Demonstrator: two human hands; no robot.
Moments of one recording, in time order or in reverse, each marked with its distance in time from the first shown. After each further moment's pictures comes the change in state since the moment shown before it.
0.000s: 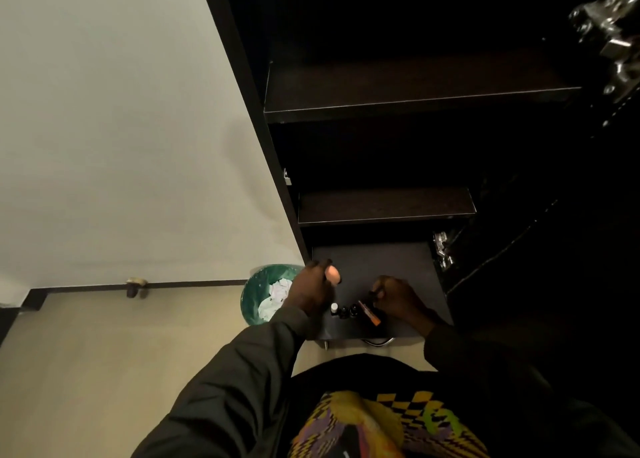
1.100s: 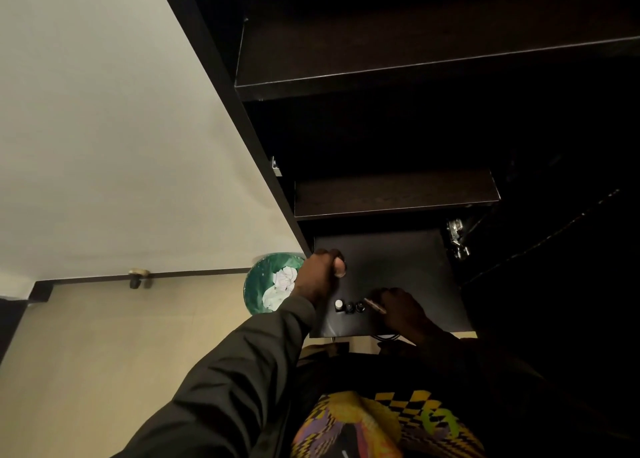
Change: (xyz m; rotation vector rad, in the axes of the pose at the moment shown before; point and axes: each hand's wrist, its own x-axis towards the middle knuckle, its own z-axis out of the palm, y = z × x) left_hand 0.041 -0.018 0.023 0.055 0.020 0.141; right_hand 0.024 0.036 0.057 -0.303 -0.061 -0.005
